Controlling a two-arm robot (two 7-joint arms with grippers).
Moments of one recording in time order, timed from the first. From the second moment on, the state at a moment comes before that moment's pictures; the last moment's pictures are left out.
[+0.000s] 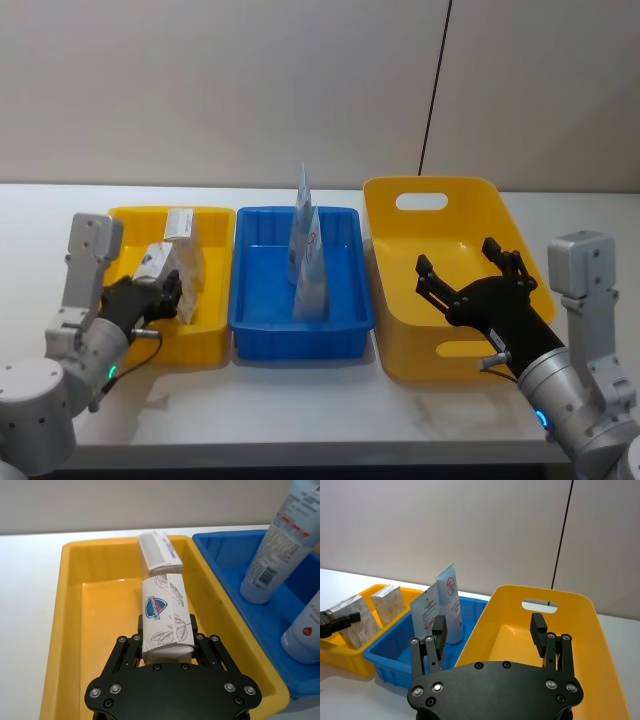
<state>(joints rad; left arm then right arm) -0.42 0.15 0.30 -1.15 -0.31 0.16 -0.08 -0.01 0.34 -0.23 -1.77 0.29 0.03 0.07</state>
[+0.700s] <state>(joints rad) -0.39 0.26 0.32 -1.34 -0.27 0.04 -0.25 -0.01 0.34 -0.23 -1.77 0.29 0.03 0.07</state>
